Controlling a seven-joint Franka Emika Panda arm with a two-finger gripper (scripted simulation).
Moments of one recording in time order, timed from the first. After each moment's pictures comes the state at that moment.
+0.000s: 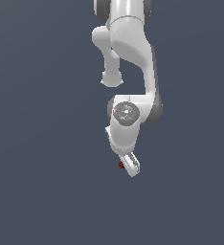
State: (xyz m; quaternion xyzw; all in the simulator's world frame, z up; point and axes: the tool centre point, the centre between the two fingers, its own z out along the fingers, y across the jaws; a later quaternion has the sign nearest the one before) arm 0.082 0.039 0.085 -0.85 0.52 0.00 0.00
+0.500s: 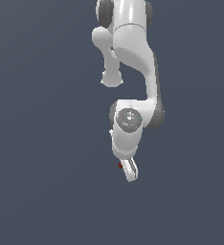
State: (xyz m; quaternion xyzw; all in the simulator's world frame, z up) arm 0.091 0.046 0.070 -0.81 0.59 0.00 0.00
